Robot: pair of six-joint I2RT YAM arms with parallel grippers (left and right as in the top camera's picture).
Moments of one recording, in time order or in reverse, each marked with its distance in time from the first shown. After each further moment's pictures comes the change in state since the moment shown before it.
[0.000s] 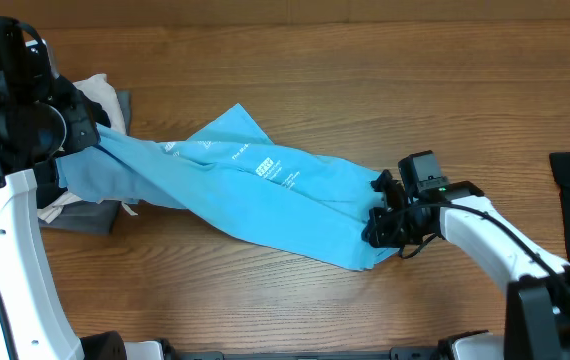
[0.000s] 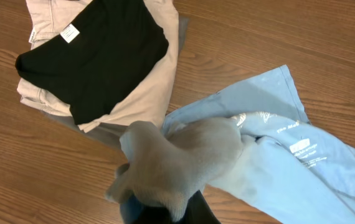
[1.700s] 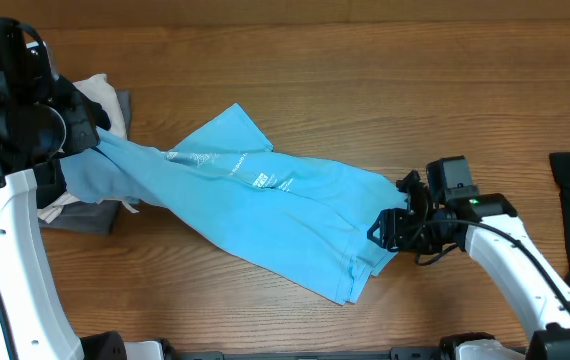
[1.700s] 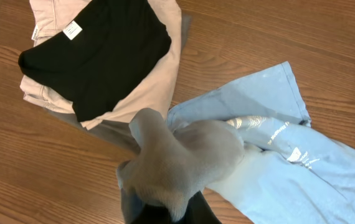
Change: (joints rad) left arm 0.000 0.000 0.000 -0.010 -0.008 0.000; right arm -0.095 -0.167 -0.044 -0.081 -0.029 0.043
